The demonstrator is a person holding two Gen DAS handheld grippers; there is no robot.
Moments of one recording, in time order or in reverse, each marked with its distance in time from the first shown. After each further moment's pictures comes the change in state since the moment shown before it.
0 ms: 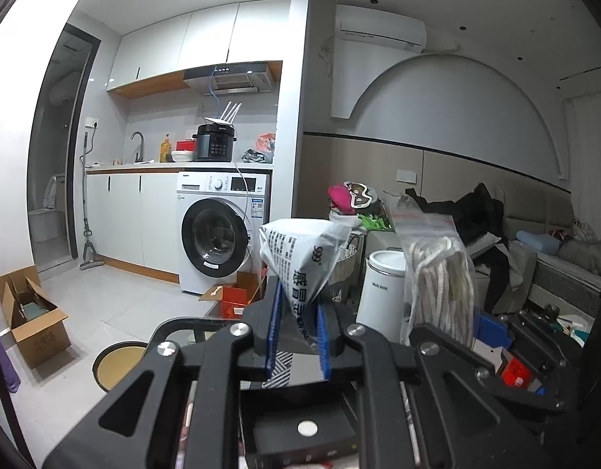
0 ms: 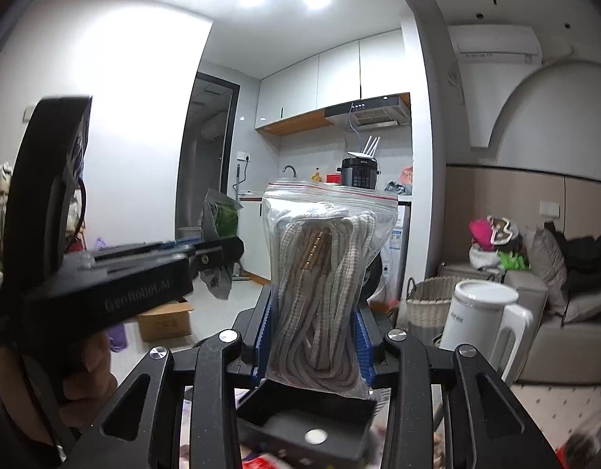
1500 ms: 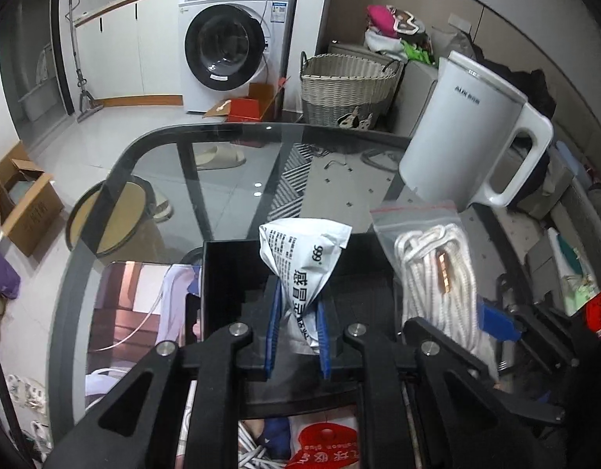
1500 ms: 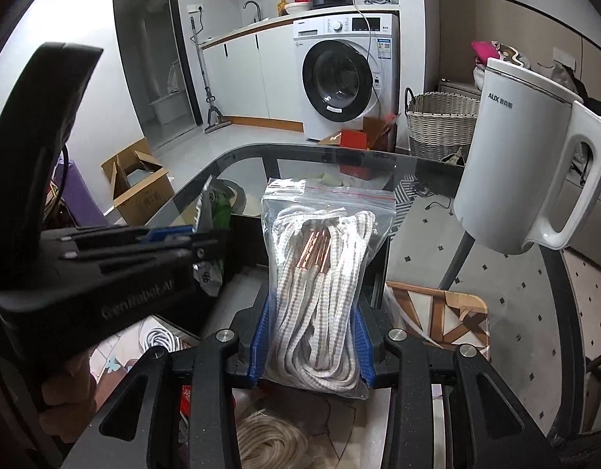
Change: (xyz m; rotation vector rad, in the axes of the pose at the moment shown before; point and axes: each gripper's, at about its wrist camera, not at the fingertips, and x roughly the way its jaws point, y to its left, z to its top) left arm 0.177 0.006 -0.113 -0.110 0.715 0.071; right arm 0.156 -0.054 -0.127 0.183 0.687 -0.004
